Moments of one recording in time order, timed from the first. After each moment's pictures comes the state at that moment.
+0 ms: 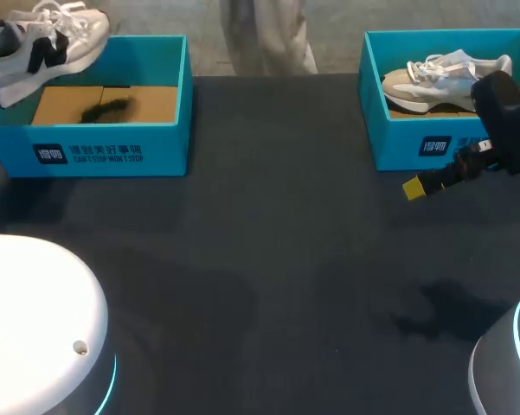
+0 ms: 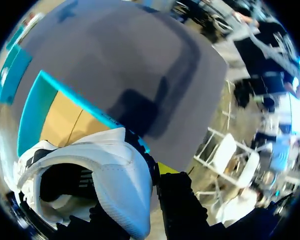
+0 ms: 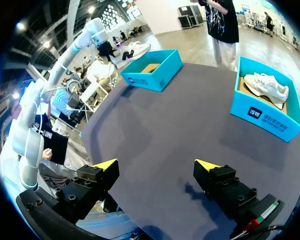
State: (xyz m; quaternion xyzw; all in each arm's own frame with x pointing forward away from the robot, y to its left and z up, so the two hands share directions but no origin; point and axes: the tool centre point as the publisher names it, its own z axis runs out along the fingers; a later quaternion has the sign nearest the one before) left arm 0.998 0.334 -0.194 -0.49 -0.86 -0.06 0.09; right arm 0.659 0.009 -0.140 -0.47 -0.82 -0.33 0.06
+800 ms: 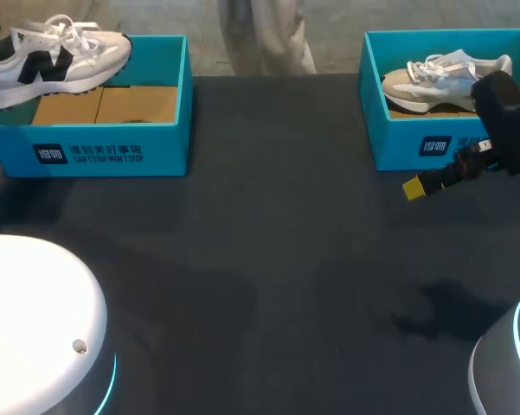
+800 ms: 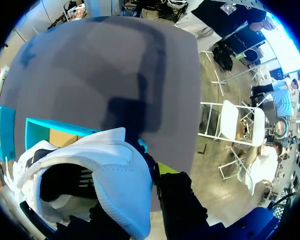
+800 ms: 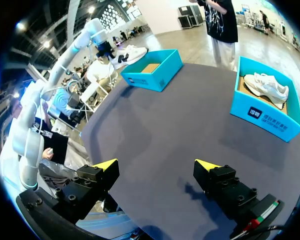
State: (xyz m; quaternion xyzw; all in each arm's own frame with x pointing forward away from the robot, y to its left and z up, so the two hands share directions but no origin) left arm 1.002 0.338 -0.191 -0.64 -0.76 -0.05 0.09; right arm 0.659 0.009 -0.140 -0.47 -0.82 -0.33 0.06
